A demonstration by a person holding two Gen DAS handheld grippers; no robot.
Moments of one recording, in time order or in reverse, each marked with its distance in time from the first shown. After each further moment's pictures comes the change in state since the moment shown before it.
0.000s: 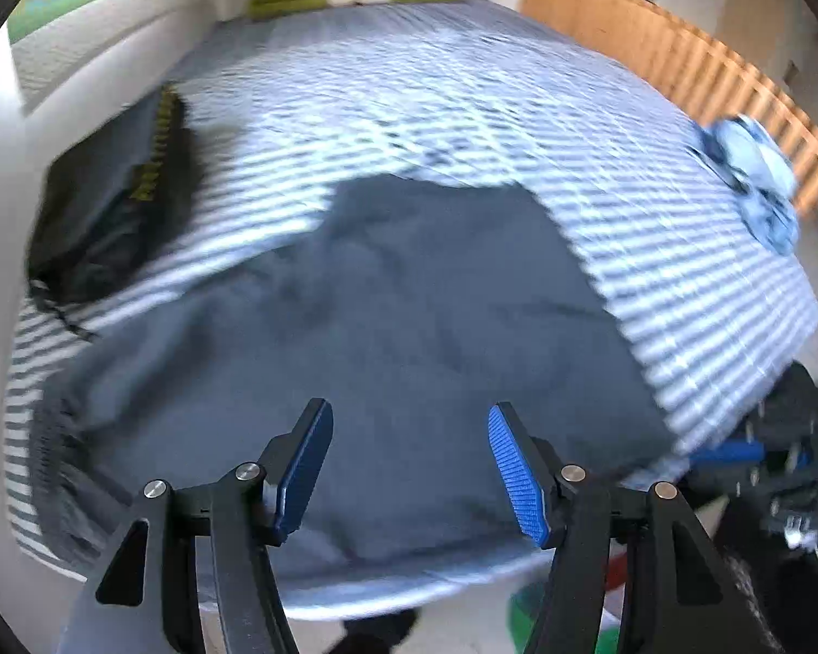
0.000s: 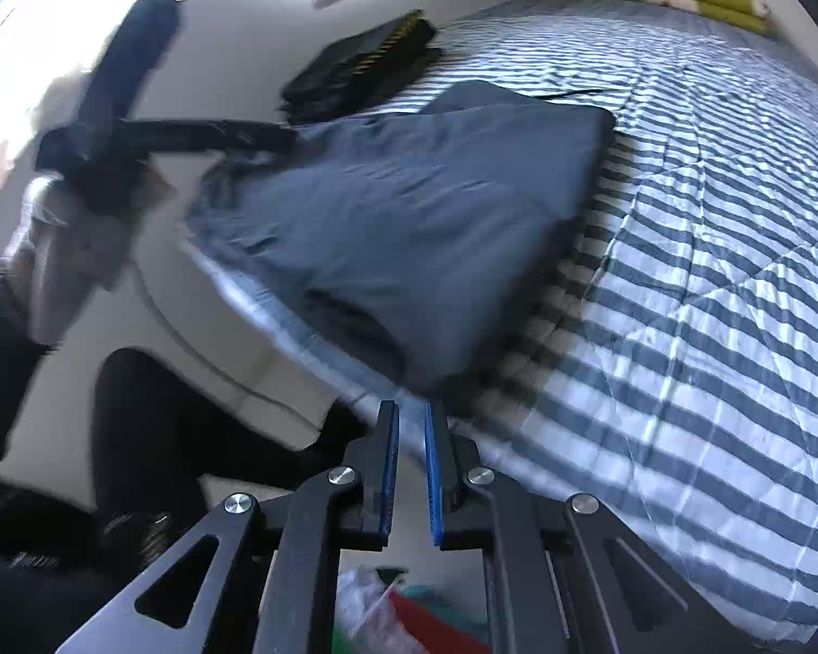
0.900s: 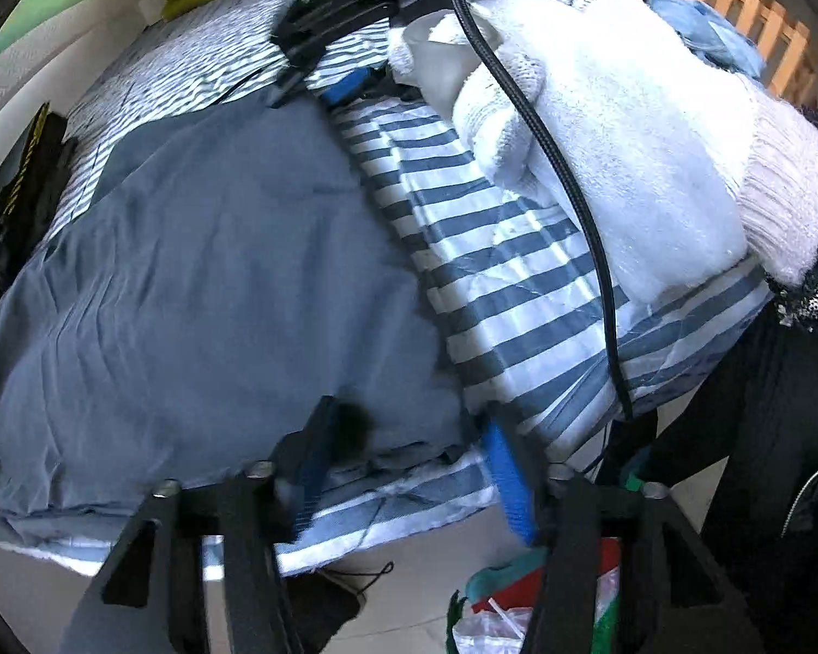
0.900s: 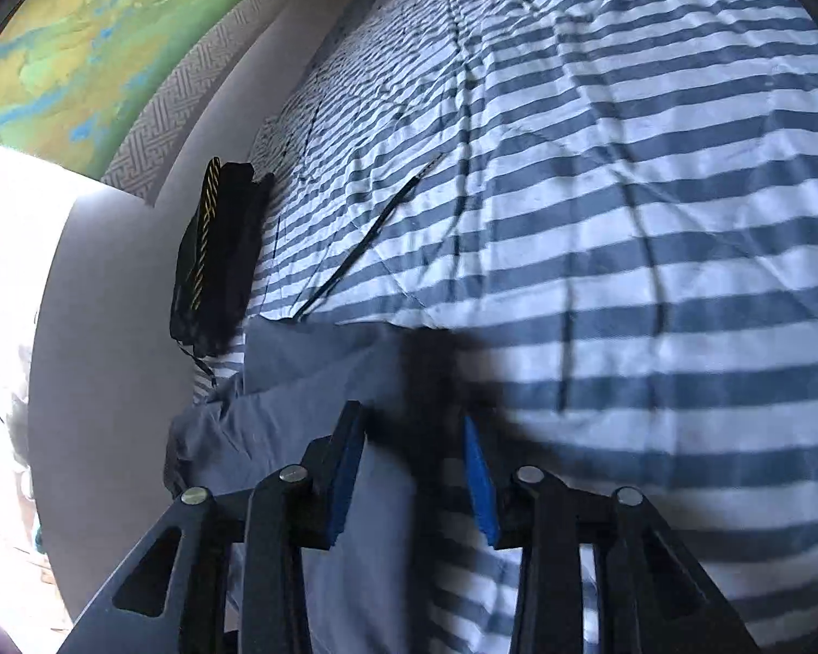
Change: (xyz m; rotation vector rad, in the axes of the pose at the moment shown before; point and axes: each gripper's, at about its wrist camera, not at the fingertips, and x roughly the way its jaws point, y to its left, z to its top) left arm 0.081 -0.166 -0.042 0.106 0.099 0.013; right arm 0.087 -0.179 0.161 0.581 -0.054 0.167
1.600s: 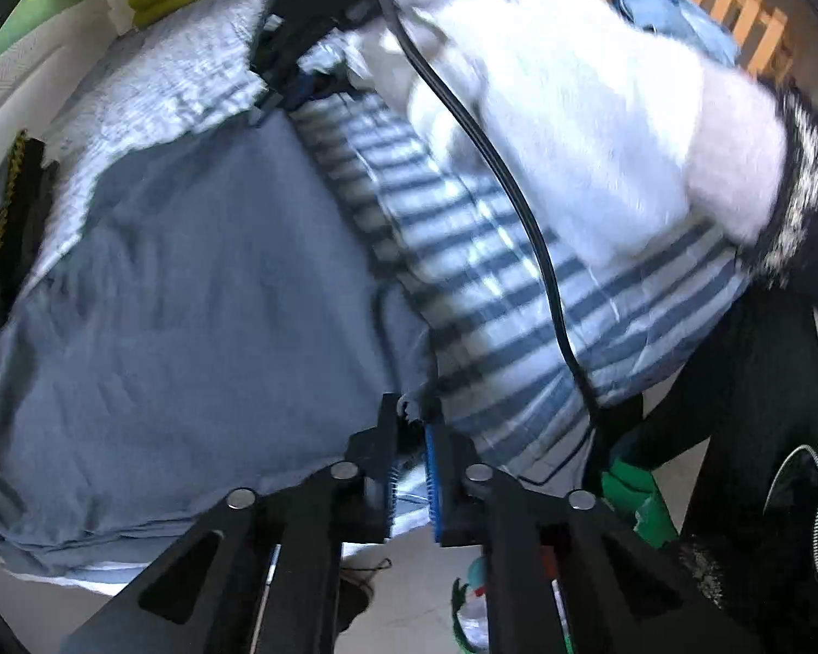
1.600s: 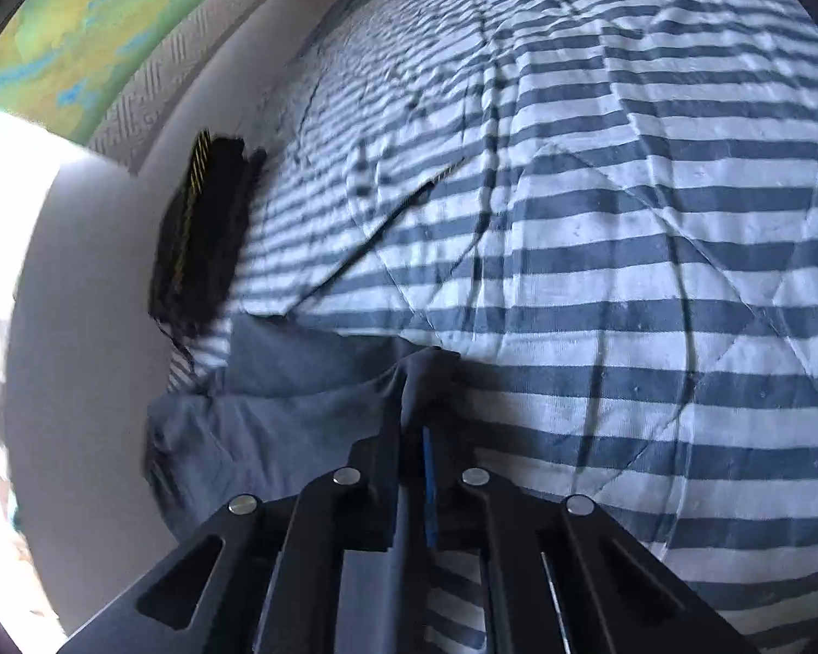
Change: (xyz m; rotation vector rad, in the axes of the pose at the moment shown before) left arm -0.021 0.002 0.022 0.072 0.013 -0.031; right arm 0.004 0.013 0.014 -0.042 0.043 -0.052
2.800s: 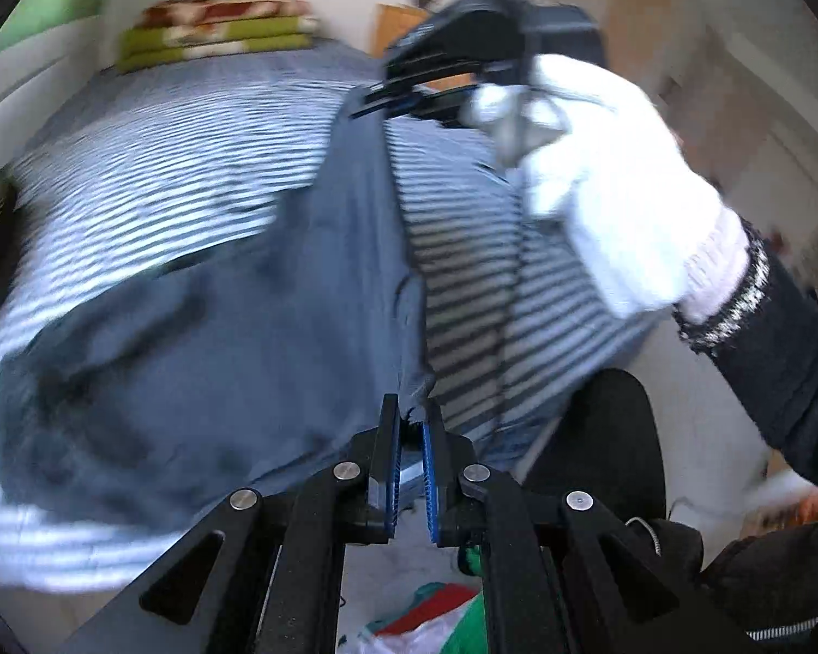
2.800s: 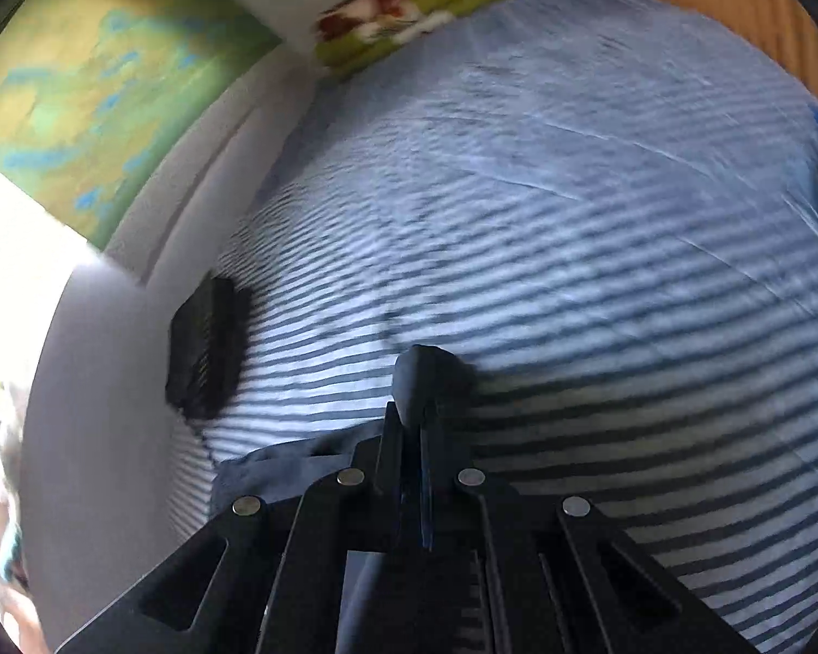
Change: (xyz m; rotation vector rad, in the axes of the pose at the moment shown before) left arm -0.104 0.005 0.002 -0.109 -0.288 -0.267; right arm -0.200 0.021 -0.028 0.011 -0.272 -0.155
